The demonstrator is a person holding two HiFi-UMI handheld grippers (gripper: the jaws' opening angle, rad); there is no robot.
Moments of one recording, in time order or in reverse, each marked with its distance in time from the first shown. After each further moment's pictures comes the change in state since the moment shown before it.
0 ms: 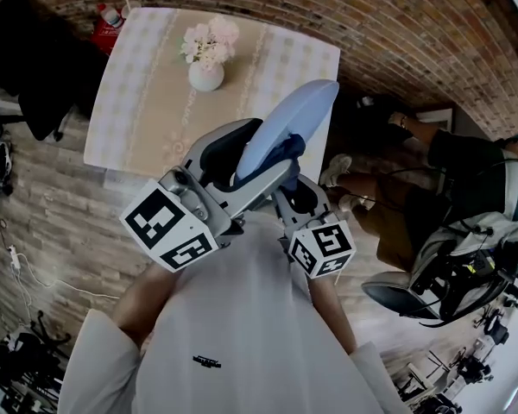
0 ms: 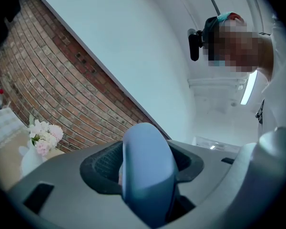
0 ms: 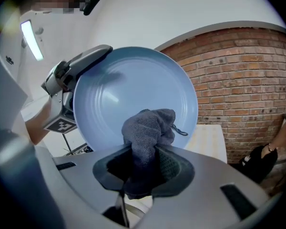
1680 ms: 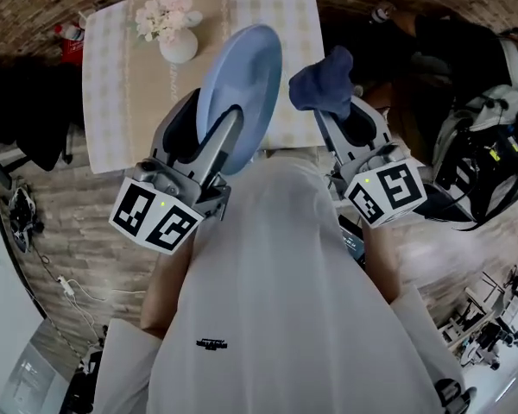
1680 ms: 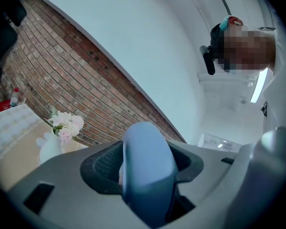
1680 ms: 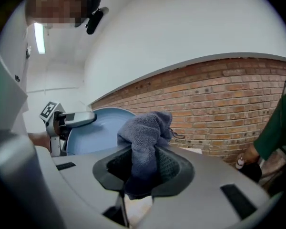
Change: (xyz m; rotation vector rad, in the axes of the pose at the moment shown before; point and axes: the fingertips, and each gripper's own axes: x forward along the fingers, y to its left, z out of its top) left arm -0.037 0.036 -0.032 -0.049 0.058 0.111; right arm -0.059 -0.042 0.066 -0.067 -0.213 -0.143
